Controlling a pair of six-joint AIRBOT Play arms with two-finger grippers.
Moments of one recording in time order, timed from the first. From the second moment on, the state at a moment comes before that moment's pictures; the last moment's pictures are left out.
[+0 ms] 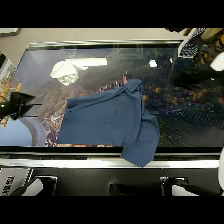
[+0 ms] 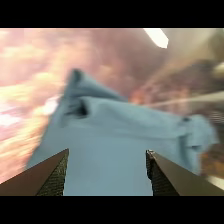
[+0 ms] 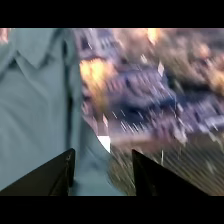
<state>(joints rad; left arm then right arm) 0.52 -1.03 0.92 0.72 -1.05 -1.46 -0.12 -1.37 1.58 -1.32 1.30 1.58</state>
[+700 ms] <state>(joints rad) 0.48 -0.94 0.90 1.02 -1.11 -1.49 -0.30 -1.19 0.86 -1.20 1.21 1.31</state>
